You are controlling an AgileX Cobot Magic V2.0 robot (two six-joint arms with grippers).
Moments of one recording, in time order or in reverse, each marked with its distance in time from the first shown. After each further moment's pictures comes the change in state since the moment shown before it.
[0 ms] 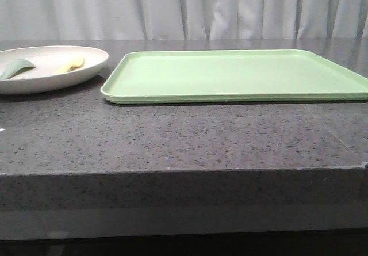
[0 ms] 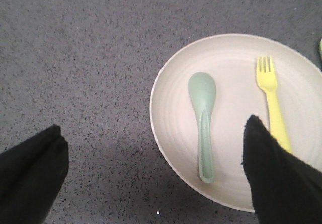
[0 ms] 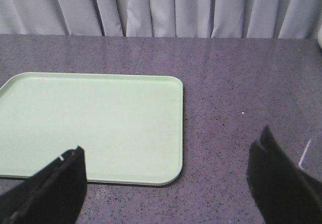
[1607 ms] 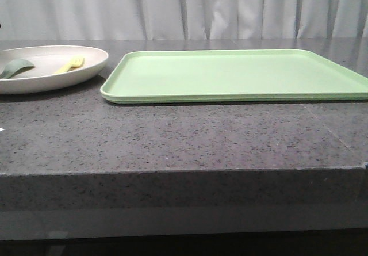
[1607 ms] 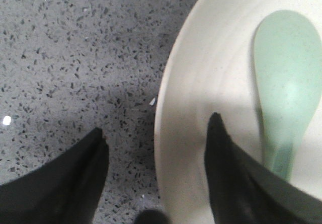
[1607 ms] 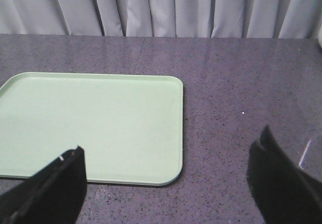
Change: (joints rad) left arm 0.072 0.584 -0.310 -0.096 0.177 0.075; right arm 0.000 0.000 0.000 0.001 0.000 0.000
